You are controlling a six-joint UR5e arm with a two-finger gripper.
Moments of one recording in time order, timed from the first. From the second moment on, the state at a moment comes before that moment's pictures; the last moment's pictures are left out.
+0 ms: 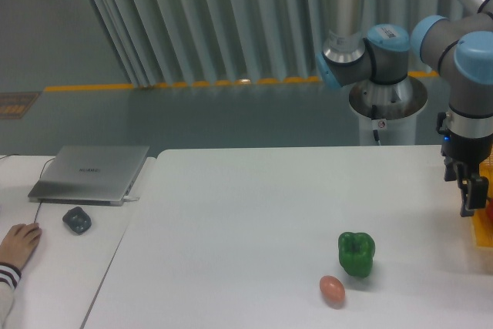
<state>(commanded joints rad) 2.52 -1.82 -1.52 -1.30 1.50 1.80</state>
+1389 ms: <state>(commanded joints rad) 2.53 -1.86 -1.59 -1.21 1.80 1.92</state>
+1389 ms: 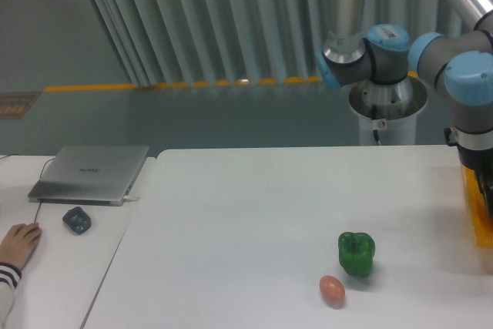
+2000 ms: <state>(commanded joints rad) 2.59 -1.89 -1.60 -1.21 1.80 2.32</state>
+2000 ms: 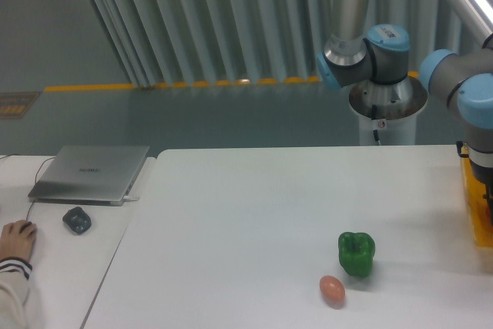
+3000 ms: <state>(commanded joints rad) 2.62 -1.94 -1.61 -1.21 1.79 2.44</state>
